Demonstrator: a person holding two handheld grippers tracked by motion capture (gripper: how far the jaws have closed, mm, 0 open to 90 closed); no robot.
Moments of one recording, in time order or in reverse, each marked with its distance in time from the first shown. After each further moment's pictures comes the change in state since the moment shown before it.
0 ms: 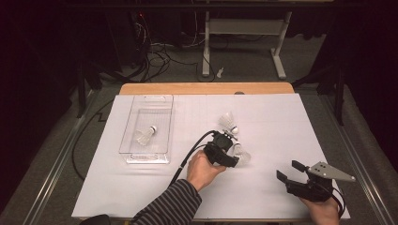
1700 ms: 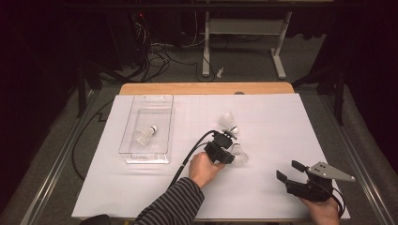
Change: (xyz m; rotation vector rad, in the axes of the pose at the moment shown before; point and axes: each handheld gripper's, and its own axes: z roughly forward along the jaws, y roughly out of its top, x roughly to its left) left arm 0.012 0.002 0.019 0.063 -0.005 -0.048; right arm 0.000 0.000 0.000 0.001 0.002 -0.003
